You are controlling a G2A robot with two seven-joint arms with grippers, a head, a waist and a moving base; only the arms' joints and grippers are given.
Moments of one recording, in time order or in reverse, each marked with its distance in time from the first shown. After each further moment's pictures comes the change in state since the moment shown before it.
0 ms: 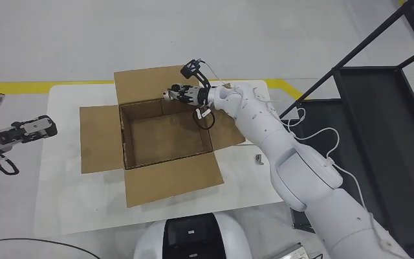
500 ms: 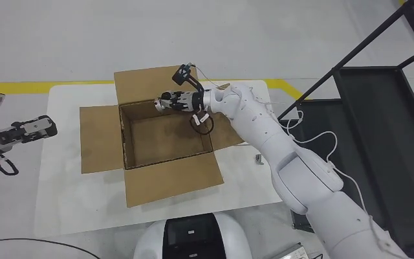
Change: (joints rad) left arm 0.000 0.000 0.000 0.000 0.000 0.000 0.000; right arm -0.048 0.024 0.036 -0.155 0.075 -0.105 0.151
